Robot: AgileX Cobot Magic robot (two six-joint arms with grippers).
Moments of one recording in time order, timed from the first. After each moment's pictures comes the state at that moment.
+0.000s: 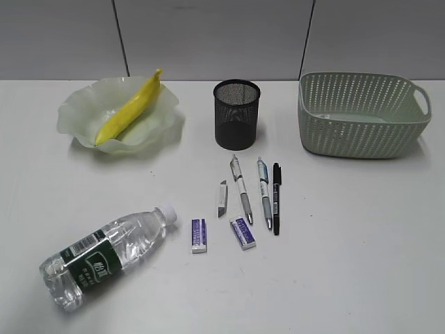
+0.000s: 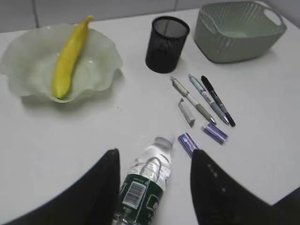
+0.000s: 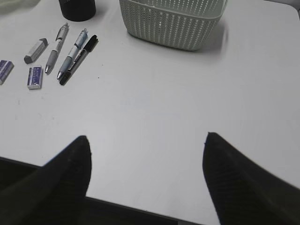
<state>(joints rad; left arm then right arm) -0.16 0.62 -0.59 -0.61 0.69 0.50 0.14 0.05 -0.51 0.09 1.04 -0.15</state>
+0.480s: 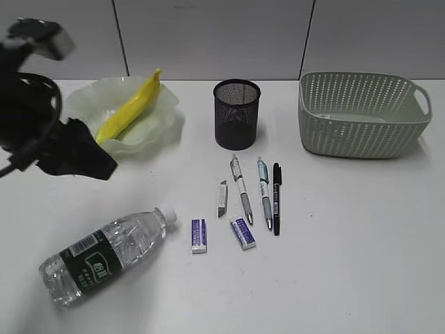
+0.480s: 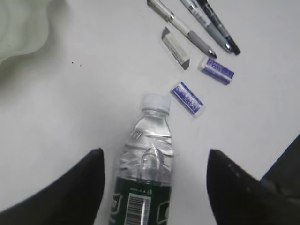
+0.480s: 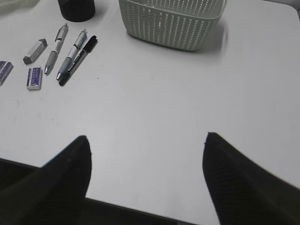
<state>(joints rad) -0.29 1.40 -0.92 -0.56 0.79 0.68 0.14 0.05 -0.51 0.09 1.04 -0.15</state>
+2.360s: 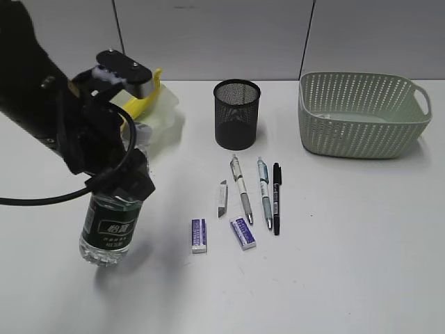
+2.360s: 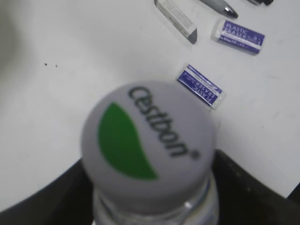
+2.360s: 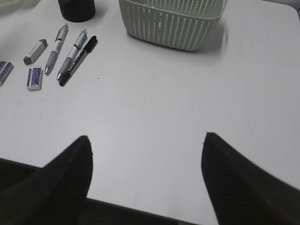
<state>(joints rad) -0.55 1.61 -1.04 -0.20 0.72 0.38 0.14 0.05 -0.51 0.09 1.04 -0.14</state>
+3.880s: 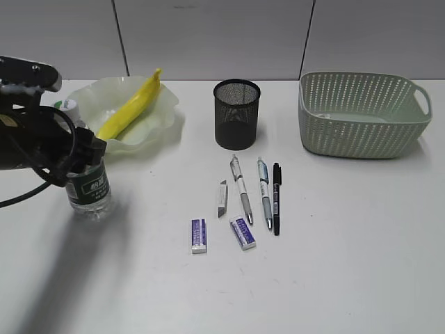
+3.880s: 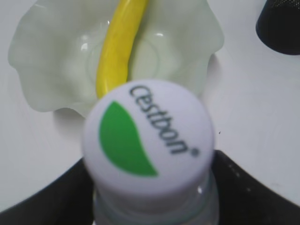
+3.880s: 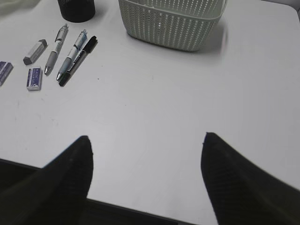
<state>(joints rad) -0.35 1.57 -0.66 -0.34 -0.15 0.30 0.14 0.05 -0.51 0.09 1.04 -0.14</state>
